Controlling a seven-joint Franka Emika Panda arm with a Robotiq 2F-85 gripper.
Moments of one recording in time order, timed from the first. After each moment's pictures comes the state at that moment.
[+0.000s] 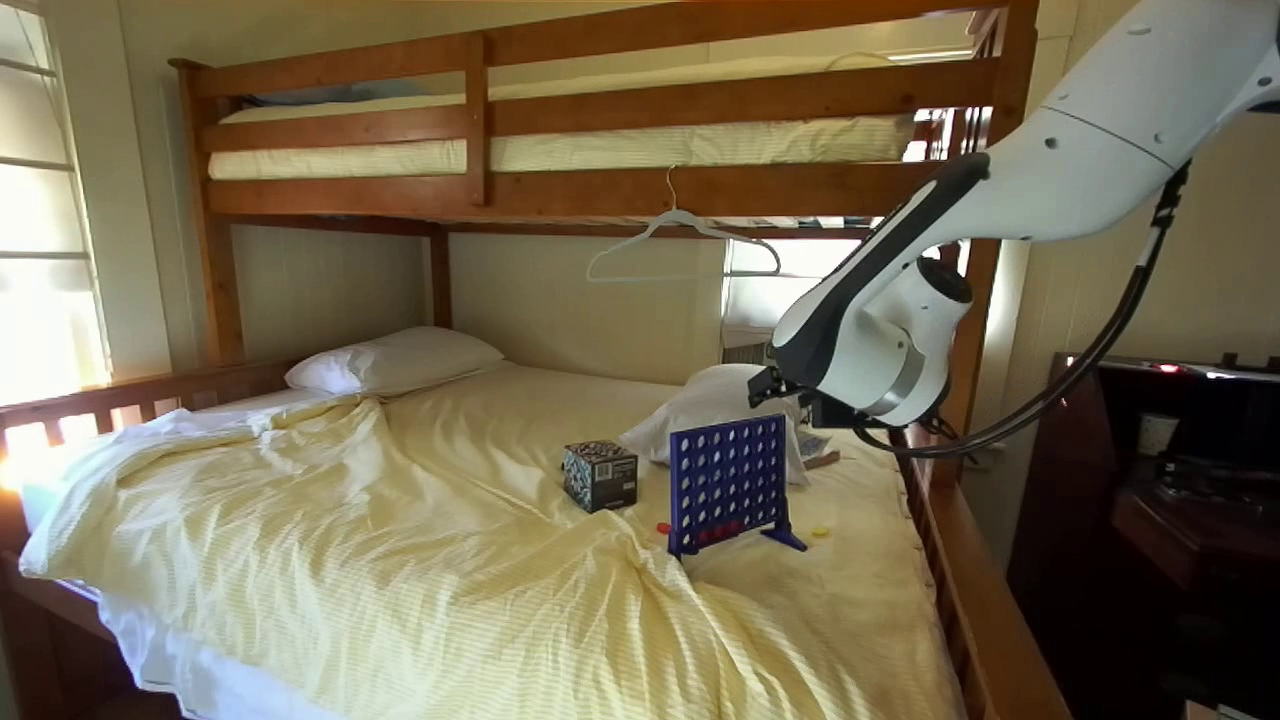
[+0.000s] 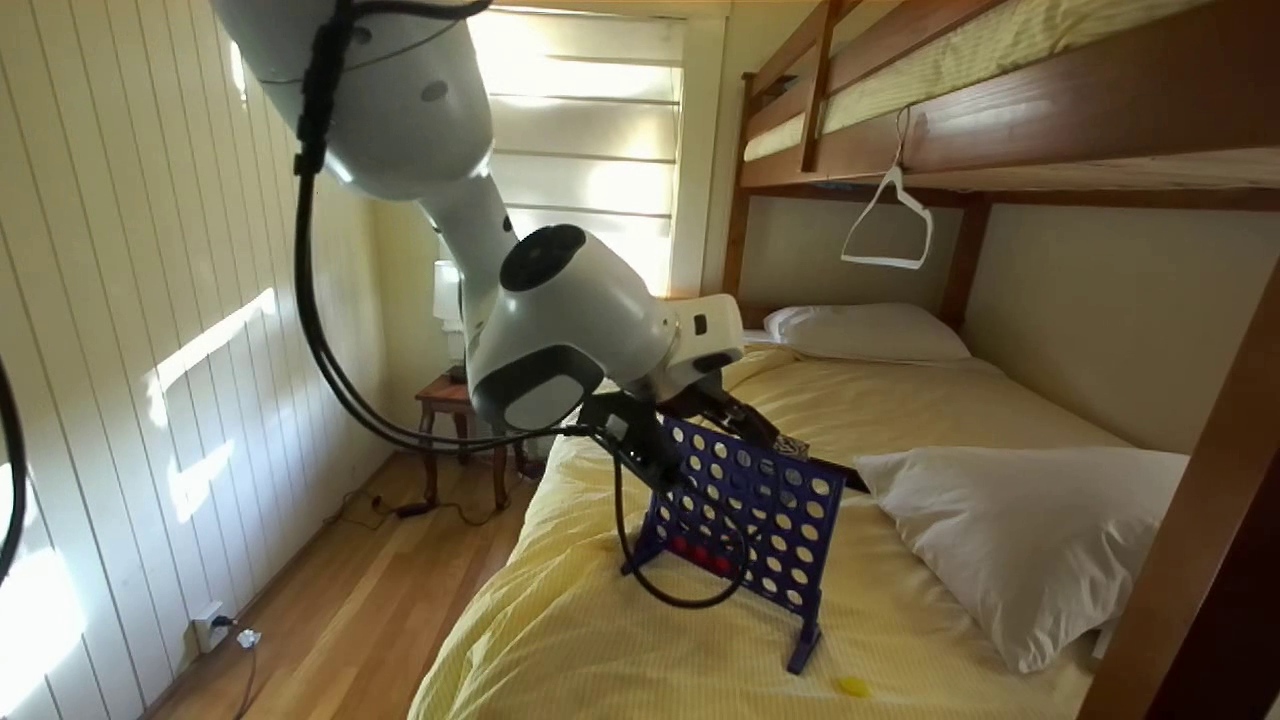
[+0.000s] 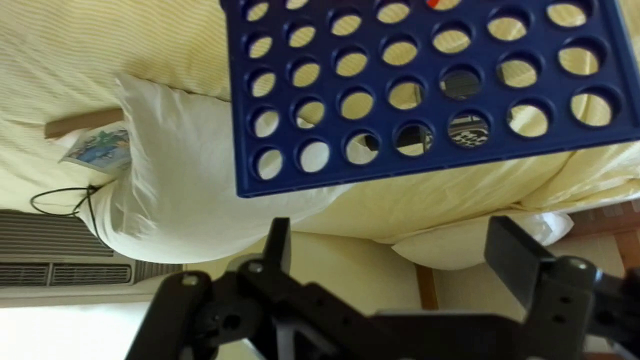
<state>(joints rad) 0.18 0.10 -0.16 -2.46 0.88 3.60 -0.46</state>
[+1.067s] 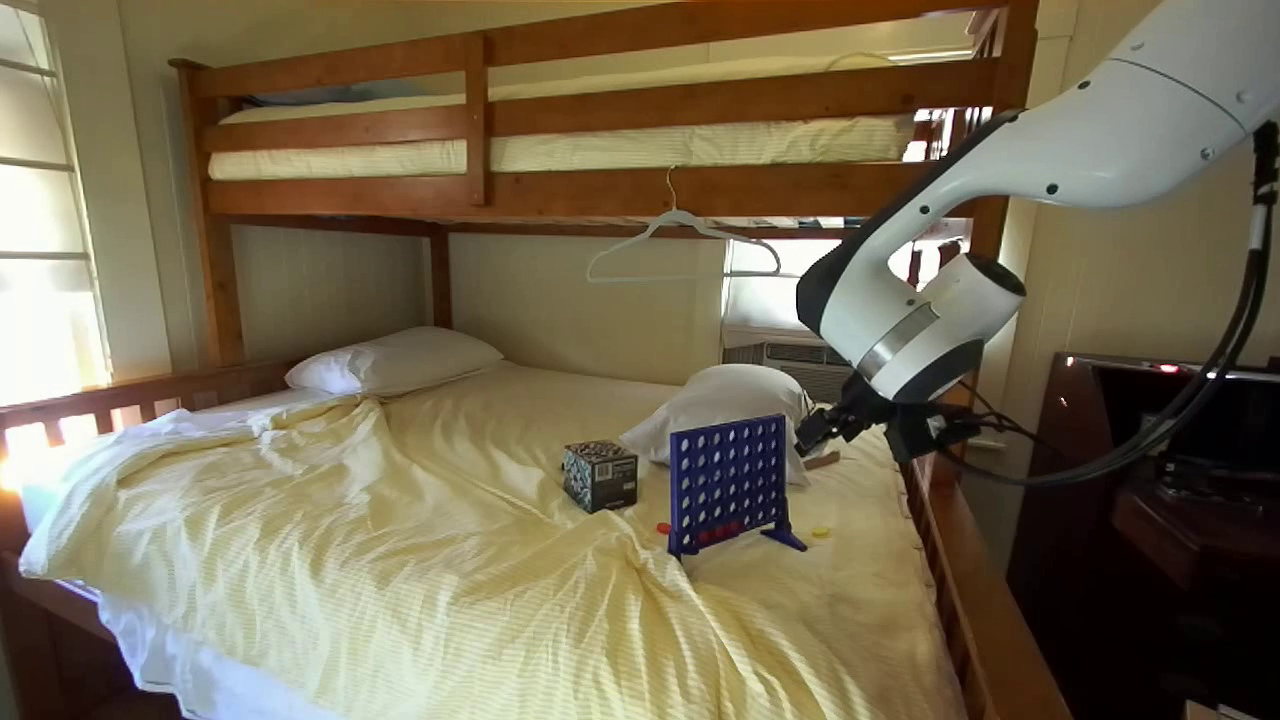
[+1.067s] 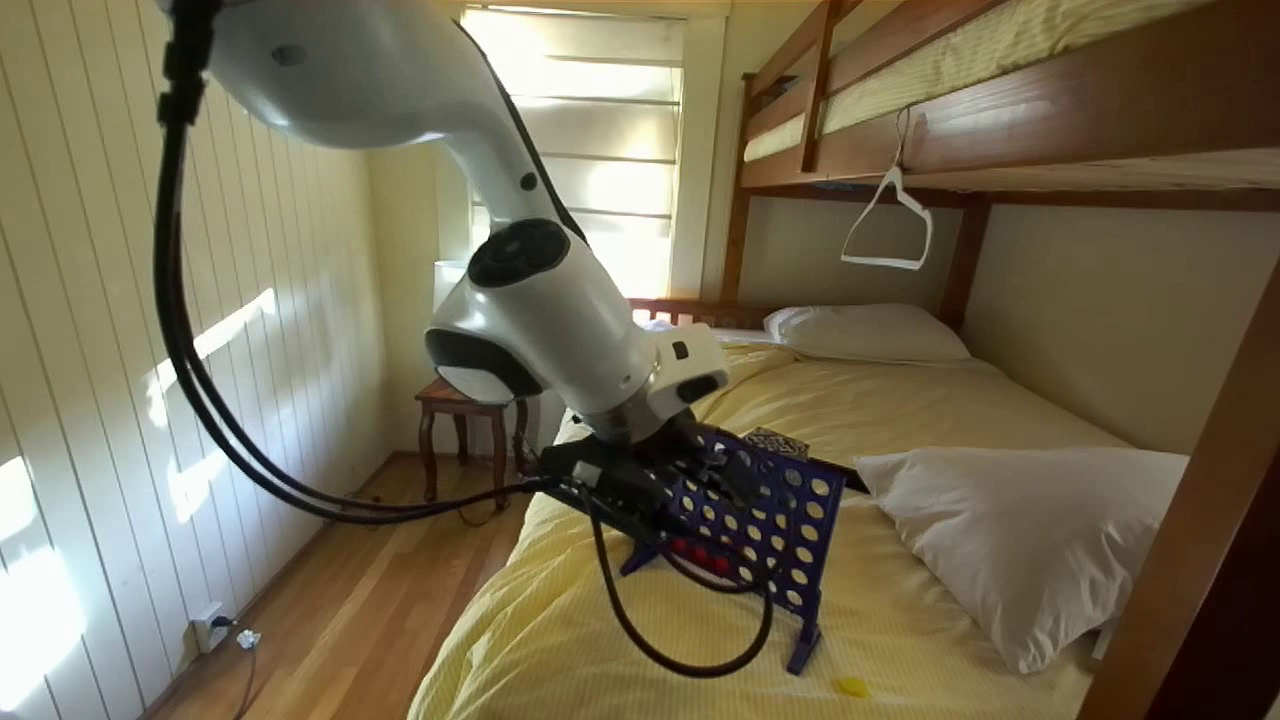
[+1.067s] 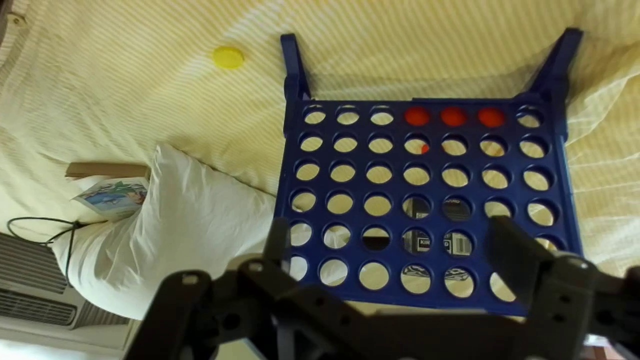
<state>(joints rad) 0.21 -0.02 -0.14 -2.51 1.55 3.47 -1.34</state>
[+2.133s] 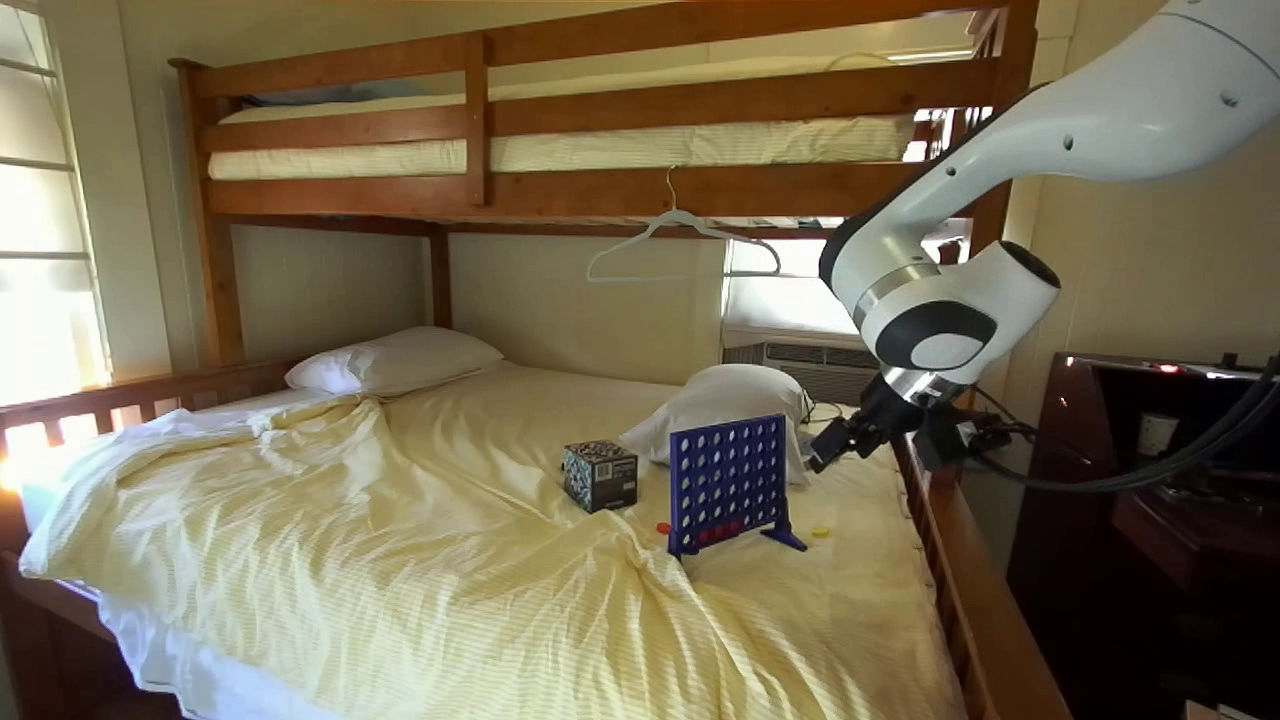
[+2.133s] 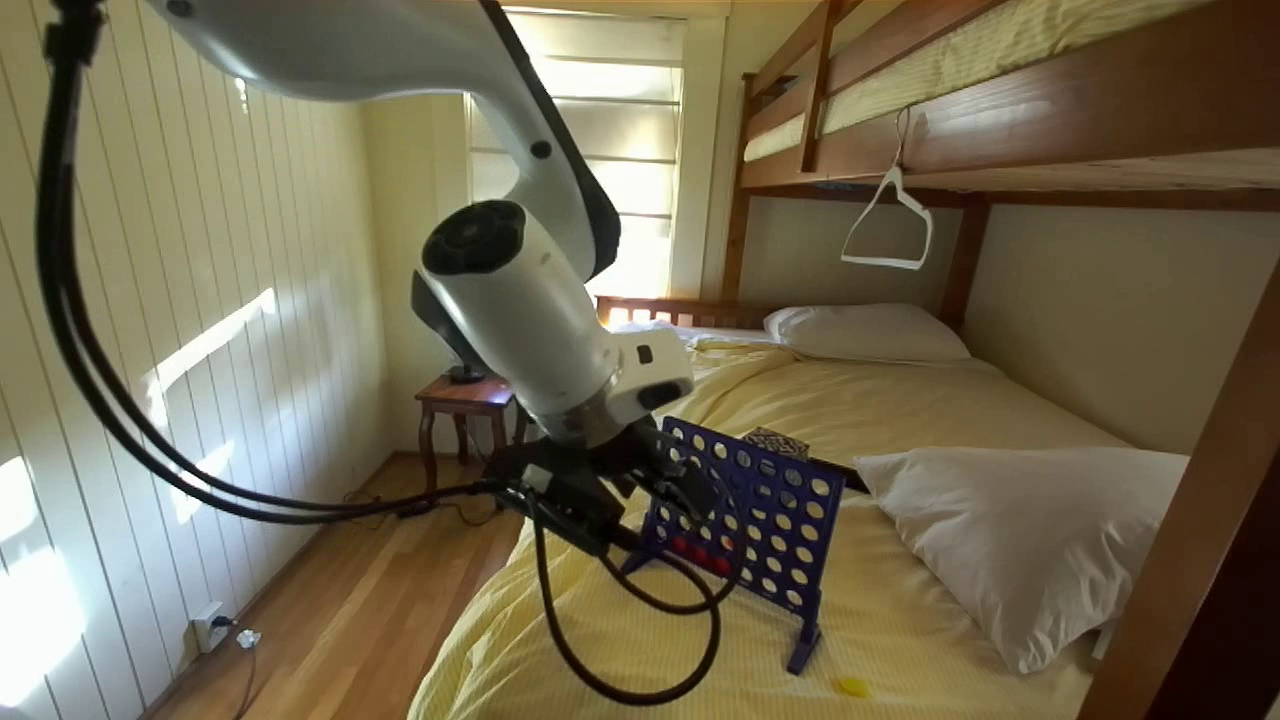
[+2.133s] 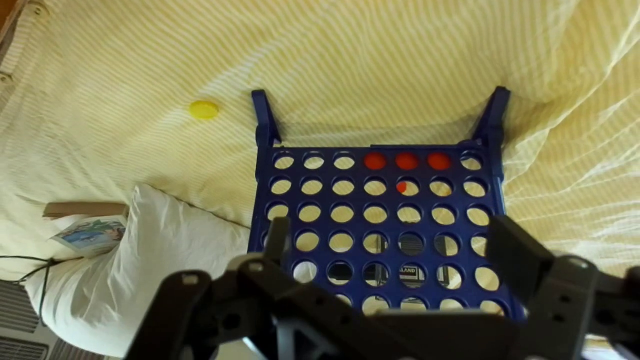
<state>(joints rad) 0.23 -0.10 -0.14 -2.48 2.05 3.46 -1.83</state>
